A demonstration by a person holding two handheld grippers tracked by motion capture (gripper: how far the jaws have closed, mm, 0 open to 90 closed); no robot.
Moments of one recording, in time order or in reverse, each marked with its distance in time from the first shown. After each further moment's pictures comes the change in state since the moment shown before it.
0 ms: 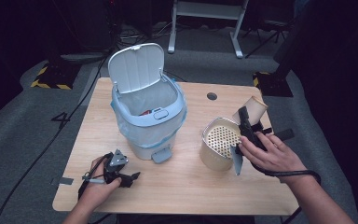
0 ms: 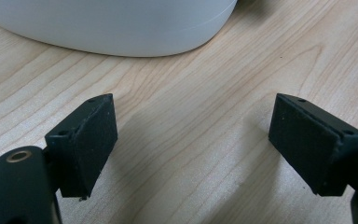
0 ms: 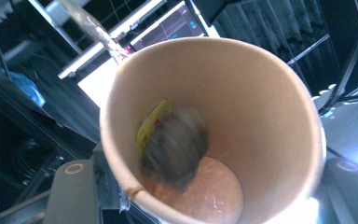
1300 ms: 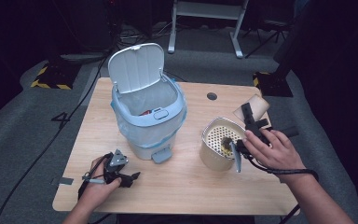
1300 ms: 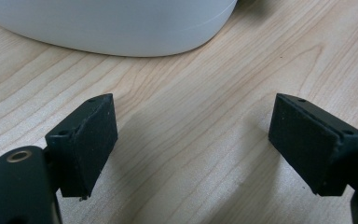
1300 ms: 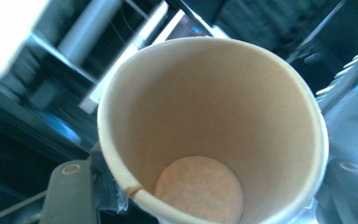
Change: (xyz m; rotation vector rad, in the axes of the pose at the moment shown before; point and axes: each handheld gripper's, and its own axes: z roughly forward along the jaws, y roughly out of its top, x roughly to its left) left arm 0.000 0.000 0.000 0.000 0.000 -0.001; right arm -0.009 -0.017 0.004 -0.069 0.072 0.317
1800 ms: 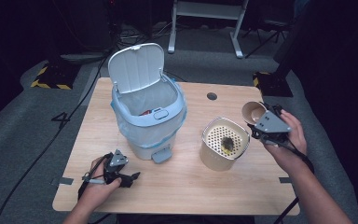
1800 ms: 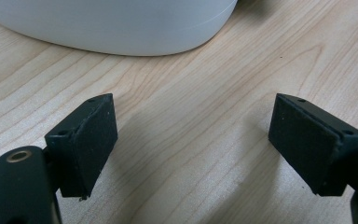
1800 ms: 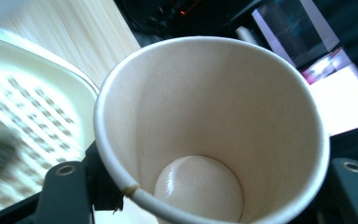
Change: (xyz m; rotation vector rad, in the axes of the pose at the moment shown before) left arm 0.000 0.000 0.000 0.000 0.002 -0.004; right arm 0.018 -0.063 0.028 -0.256 0.476 1.293
